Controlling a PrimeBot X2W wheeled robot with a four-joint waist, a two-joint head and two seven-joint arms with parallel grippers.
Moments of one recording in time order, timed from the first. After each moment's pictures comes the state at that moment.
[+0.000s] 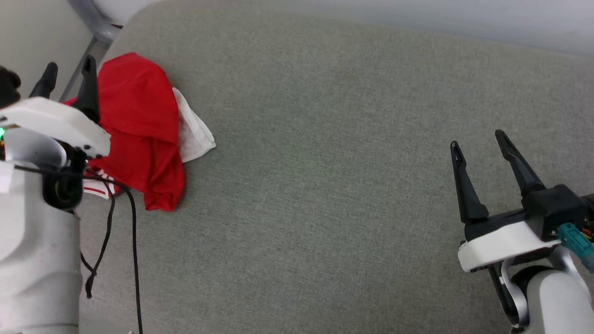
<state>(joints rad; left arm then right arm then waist) -0.69 0.30 0.10 0.50 -0.40 -0.13 0.03 -0.17 -0.05 0.02 -0.12 -0.05 0.13 -0.03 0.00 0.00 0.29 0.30</state>
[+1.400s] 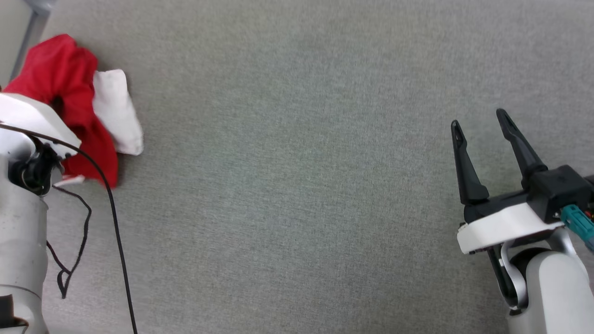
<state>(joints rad) -0.94 0.43 -0.01 1.04 -0.54 -0.13 0.16 -0.26 -0.05 0.01 -0.07 -0.04 0.13 -0.06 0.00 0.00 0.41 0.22</state>
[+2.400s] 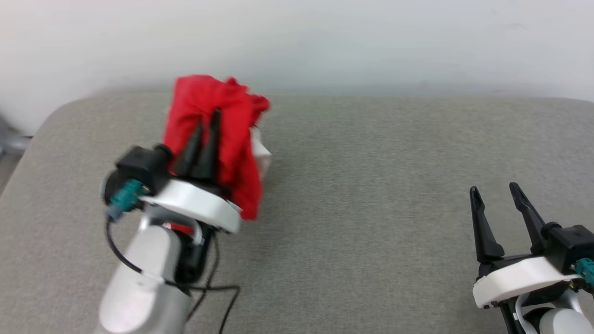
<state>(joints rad) -0.45 0.19 -0.26 0.22 -0.40 -0.04 -0.21 -0.05 -0.05 -0.06 -0.03 0.08 0.13 -0.07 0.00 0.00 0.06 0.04</state>
